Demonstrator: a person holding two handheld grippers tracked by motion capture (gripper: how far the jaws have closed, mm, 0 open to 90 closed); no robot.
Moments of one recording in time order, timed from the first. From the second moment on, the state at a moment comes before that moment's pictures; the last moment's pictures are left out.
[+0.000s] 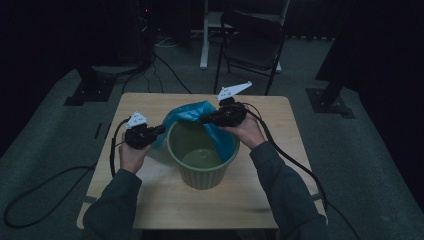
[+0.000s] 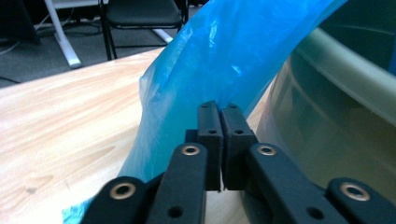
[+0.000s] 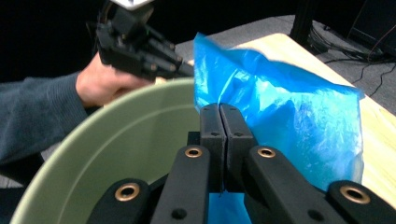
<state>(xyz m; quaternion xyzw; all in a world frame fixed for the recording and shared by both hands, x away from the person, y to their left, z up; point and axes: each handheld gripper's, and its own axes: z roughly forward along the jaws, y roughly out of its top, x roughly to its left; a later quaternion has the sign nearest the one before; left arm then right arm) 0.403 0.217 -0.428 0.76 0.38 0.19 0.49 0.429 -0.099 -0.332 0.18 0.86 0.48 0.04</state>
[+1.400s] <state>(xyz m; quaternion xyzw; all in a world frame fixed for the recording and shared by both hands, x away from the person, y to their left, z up) 0.388 0.189 -0.380 0.76 0.31 0.24 0.52 0.420 -0.103 -0.345 0.20 0.88 0.42 0.07</state>
